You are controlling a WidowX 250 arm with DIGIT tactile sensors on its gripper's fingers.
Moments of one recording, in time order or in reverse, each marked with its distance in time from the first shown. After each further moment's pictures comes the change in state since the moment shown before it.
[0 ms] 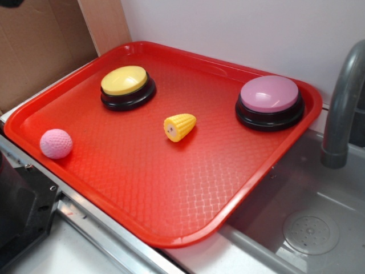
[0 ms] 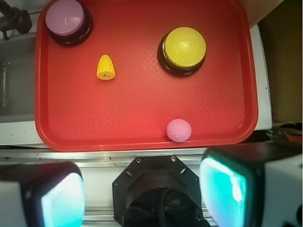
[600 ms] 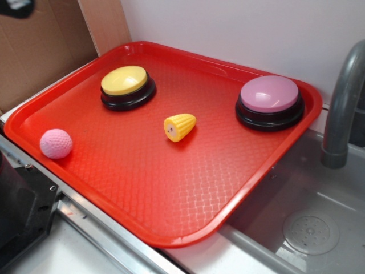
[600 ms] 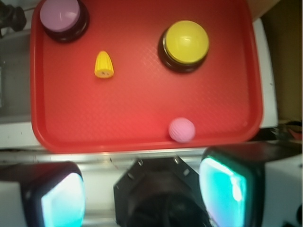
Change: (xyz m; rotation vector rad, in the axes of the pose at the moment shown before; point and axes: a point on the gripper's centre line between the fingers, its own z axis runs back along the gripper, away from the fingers) arm 0.018 -0.006 -0.025 -0.010 0.035 0.025
